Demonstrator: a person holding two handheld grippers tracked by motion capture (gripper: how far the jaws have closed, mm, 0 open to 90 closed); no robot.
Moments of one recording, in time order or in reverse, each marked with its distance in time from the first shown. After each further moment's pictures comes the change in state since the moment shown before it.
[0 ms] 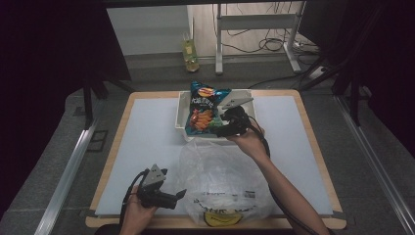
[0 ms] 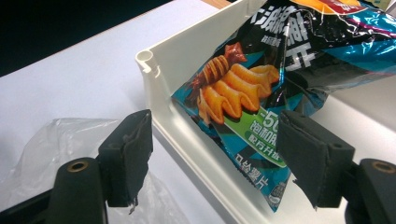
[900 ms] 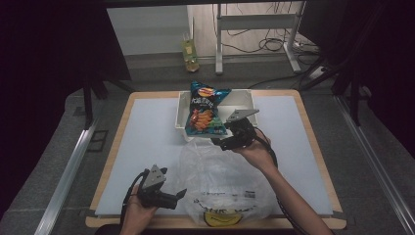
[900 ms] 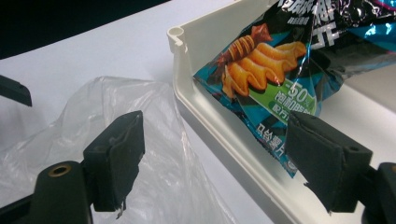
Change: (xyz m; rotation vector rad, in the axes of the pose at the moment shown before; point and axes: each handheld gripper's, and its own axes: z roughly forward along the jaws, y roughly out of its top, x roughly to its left) left arm -0.003 0.000 0.000 -0.027 0.022 0.024; right arm 0.018 -0.025 -0.023 -0.009 0.029 -0.060
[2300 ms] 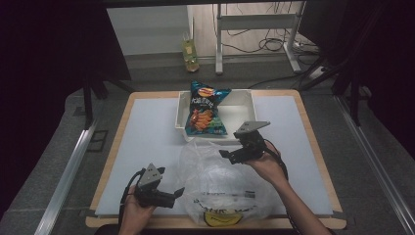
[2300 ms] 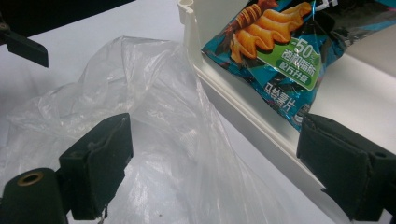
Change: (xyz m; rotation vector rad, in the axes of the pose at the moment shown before) left arm 0.005 0.001 -0.007 -0.018 -0.009 -0.044; right arm 0.010 -0.032 -0.025 0.008 0.001 0.011
